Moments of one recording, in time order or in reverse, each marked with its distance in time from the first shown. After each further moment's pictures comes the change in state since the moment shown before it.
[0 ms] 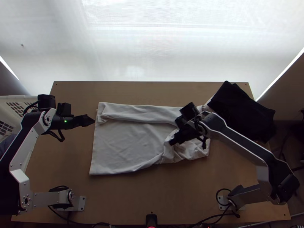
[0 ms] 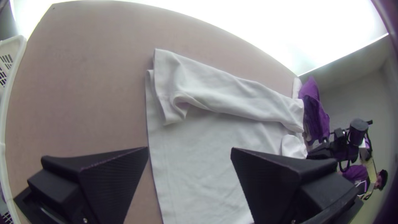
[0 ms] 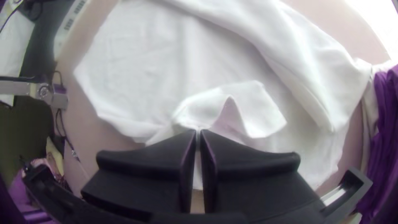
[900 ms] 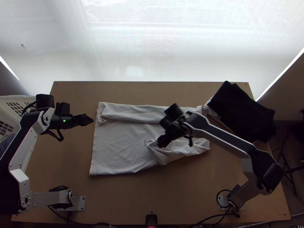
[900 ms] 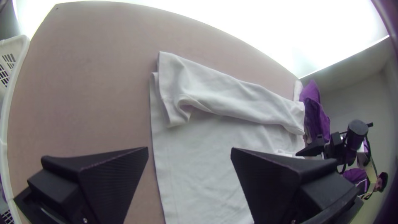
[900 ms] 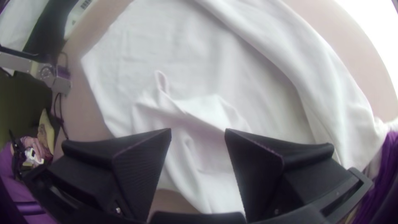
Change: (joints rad) left arm 0.016 0.002 0.006 0.000 0.000 0.002; right arm 0.103 0.146 0.106 0.091 -0.022 -0.110
